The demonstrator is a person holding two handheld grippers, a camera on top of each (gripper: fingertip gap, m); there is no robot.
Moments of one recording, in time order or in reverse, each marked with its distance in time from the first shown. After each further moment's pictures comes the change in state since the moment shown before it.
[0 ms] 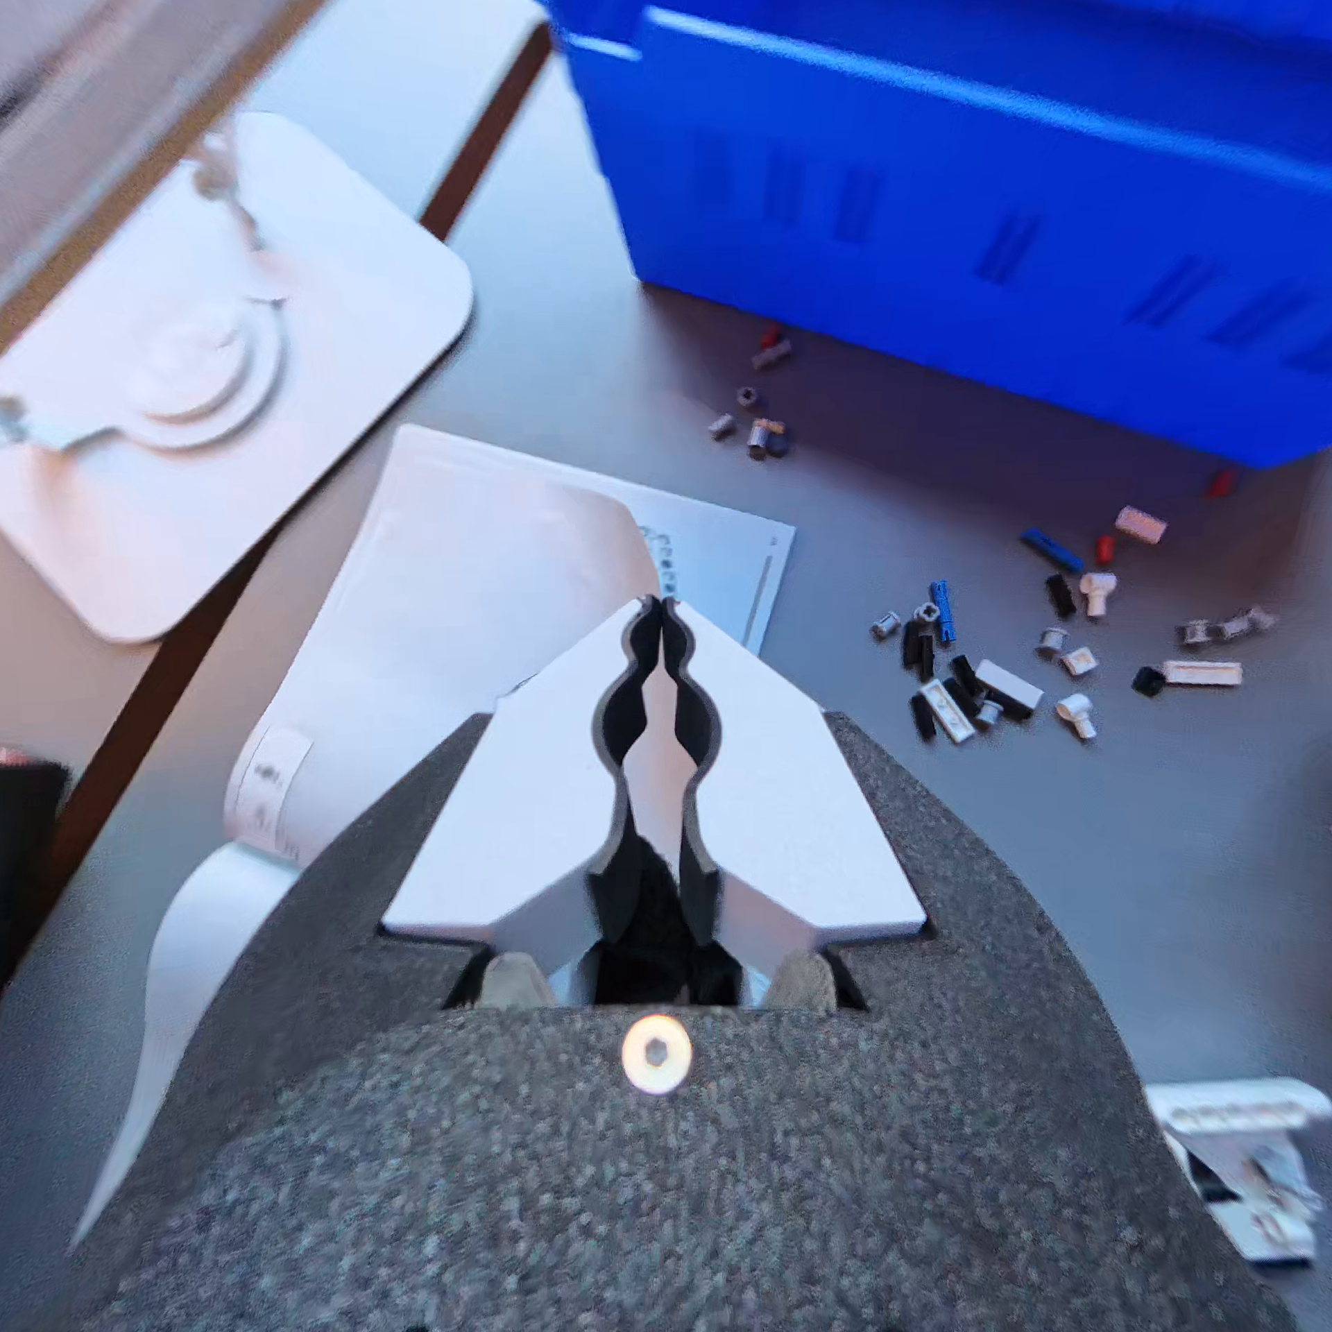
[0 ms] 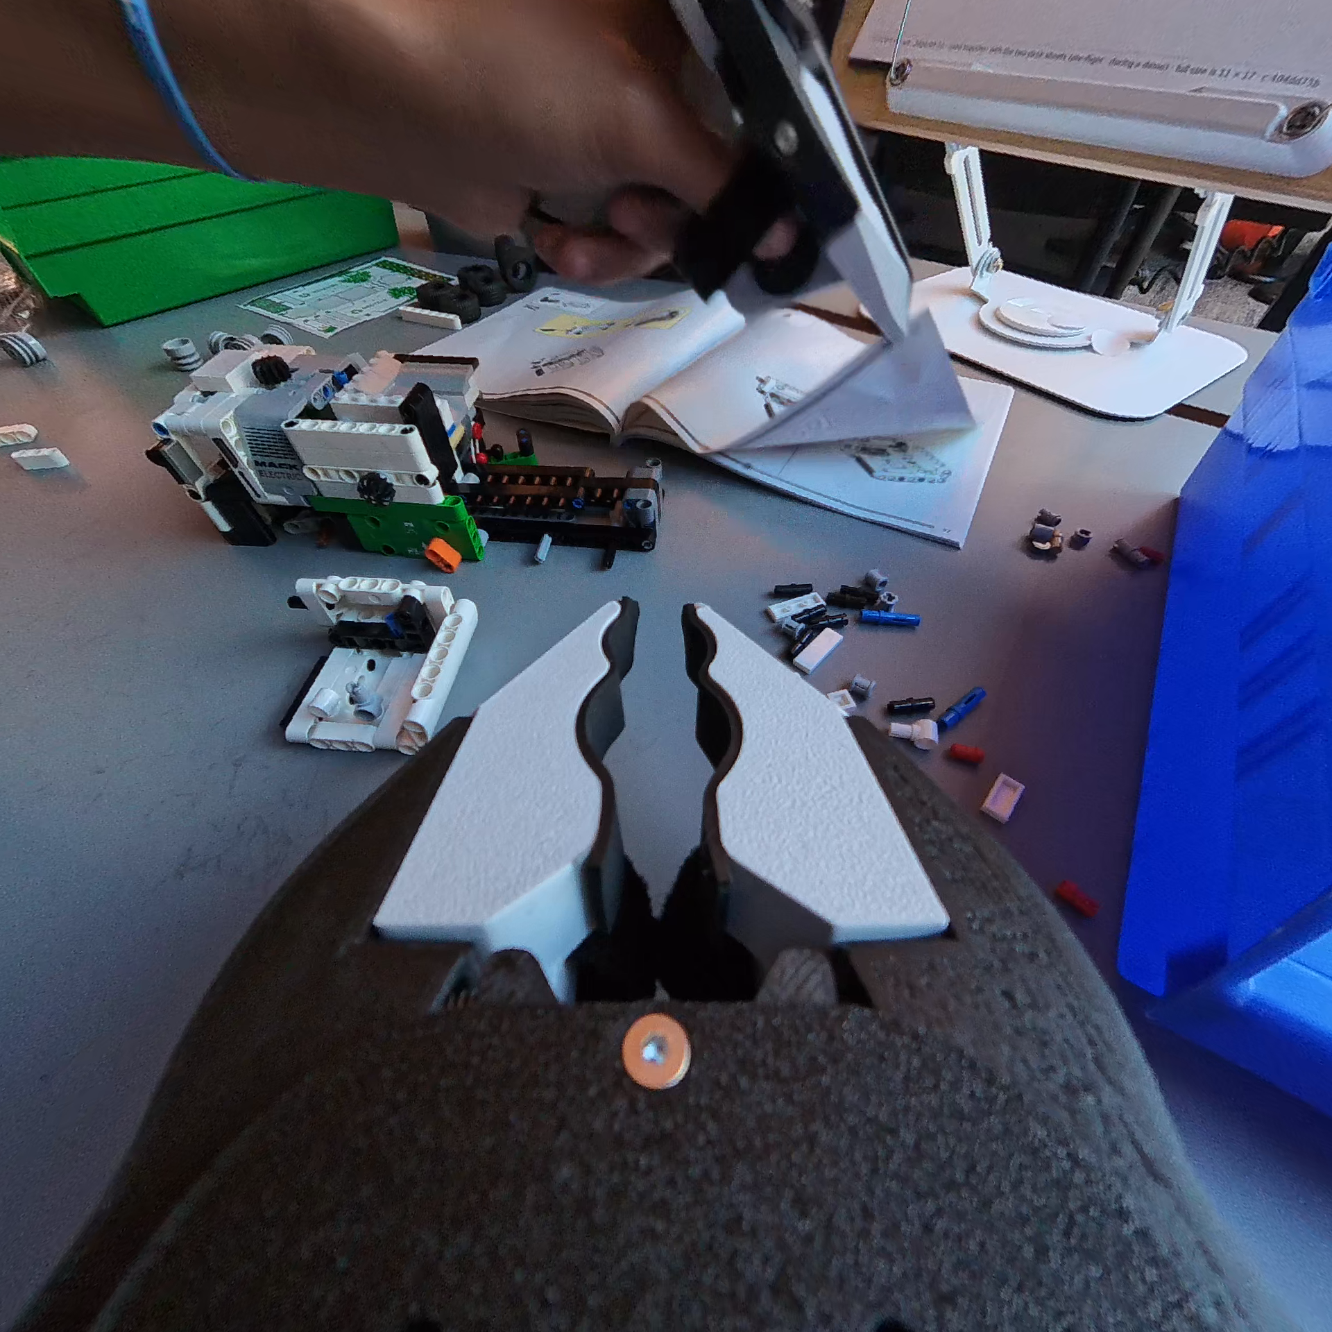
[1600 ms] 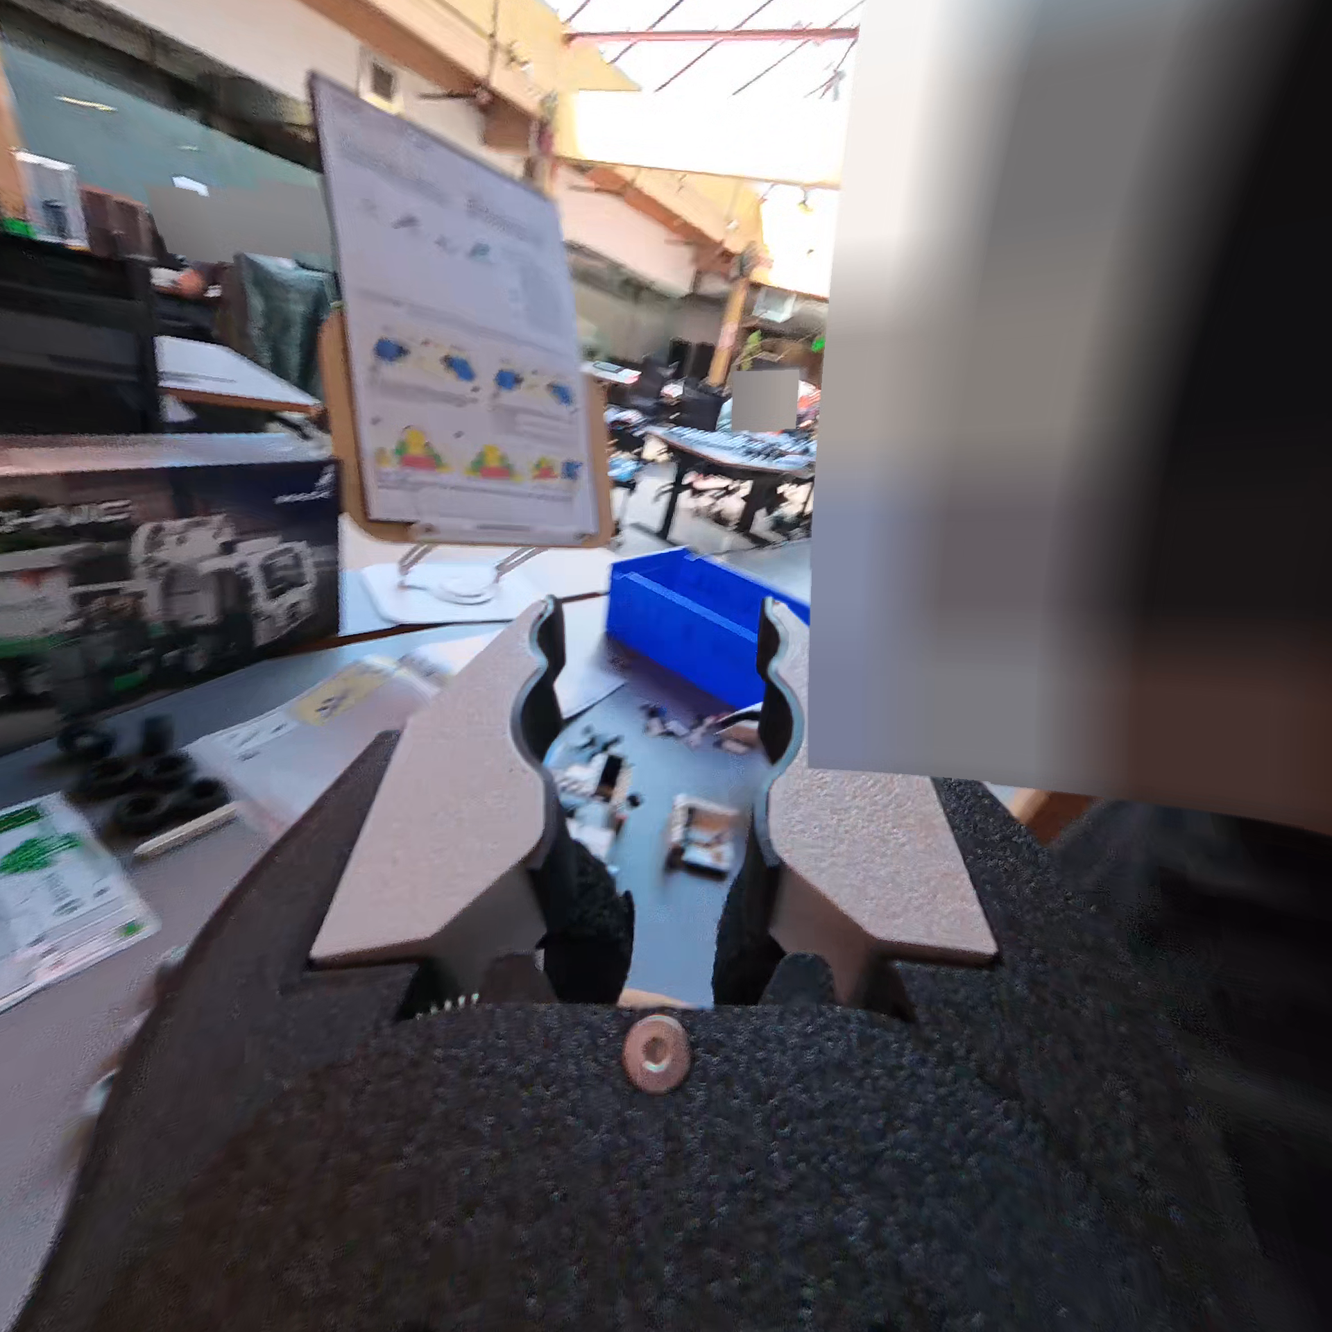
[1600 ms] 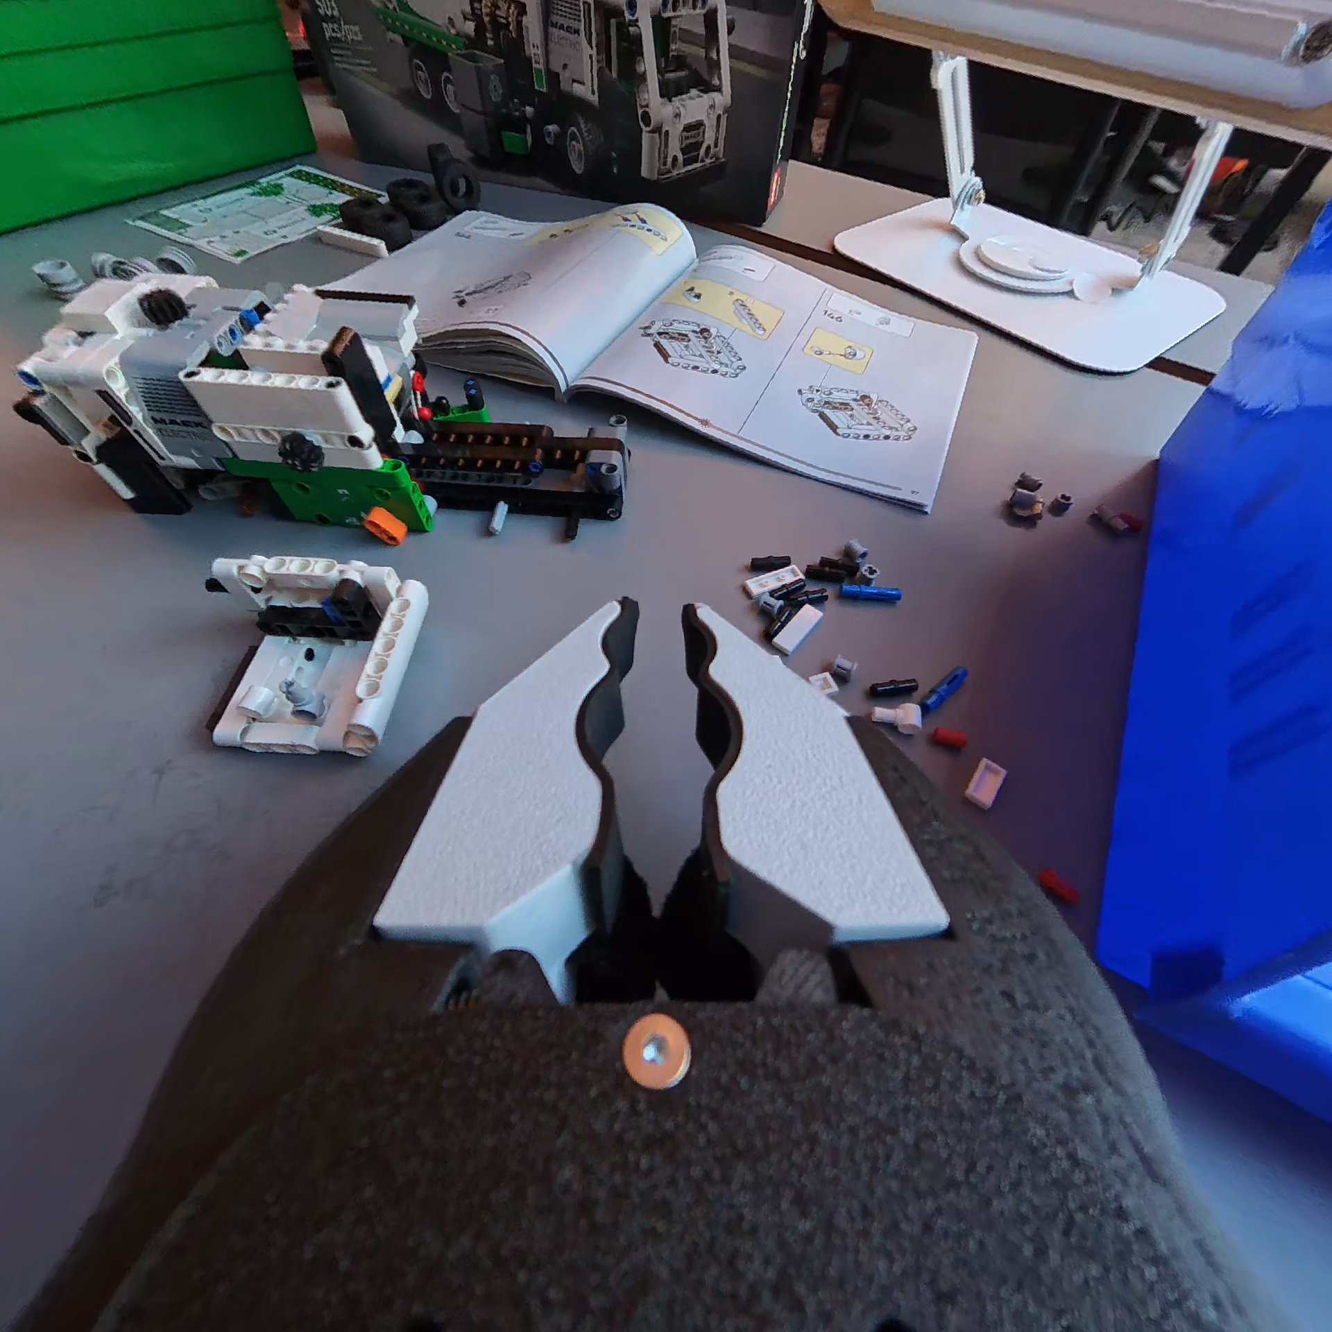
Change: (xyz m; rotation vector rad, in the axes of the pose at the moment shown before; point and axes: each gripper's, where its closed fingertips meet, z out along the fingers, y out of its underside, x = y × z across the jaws) left arm 0.086 0.153 -0.436 0.930 -0.062 -0.397; right arm 0.007 0.010 0.012 -0.090 0.064 -0.022
